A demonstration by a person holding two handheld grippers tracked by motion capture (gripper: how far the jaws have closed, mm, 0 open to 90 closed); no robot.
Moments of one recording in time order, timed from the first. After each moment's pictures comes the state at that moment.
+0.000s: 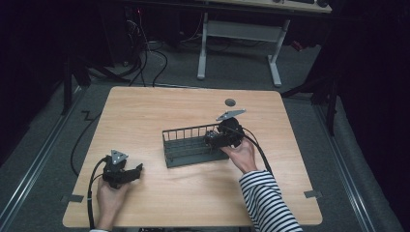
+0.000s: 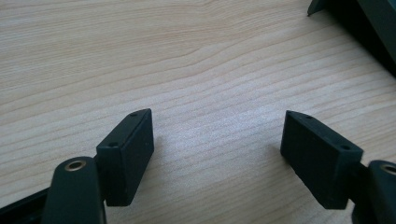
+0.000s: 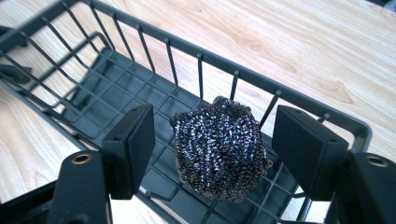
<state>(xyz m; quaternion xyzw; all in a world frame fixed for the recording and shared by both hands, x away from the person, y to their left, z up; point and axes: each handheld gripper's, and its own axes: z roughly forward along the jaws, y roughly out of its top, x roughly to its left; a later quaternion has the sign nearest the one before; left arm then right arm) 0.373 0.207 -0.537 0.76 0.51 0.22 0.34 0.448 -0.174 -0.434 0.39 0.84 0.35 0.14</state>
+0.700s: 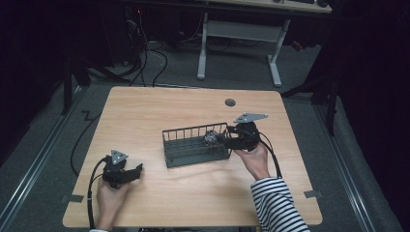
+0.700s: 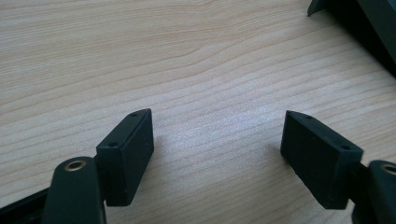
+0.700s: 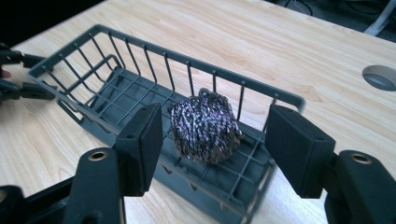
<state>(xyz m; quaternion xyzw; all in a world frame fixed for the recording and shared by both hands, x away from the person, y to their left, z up) 0.373 0.207 -0.537 0.76 0.51 0.22 0.34 0.418 -0.214 -0.418 0.40 0.81 0.41 0.15</state>
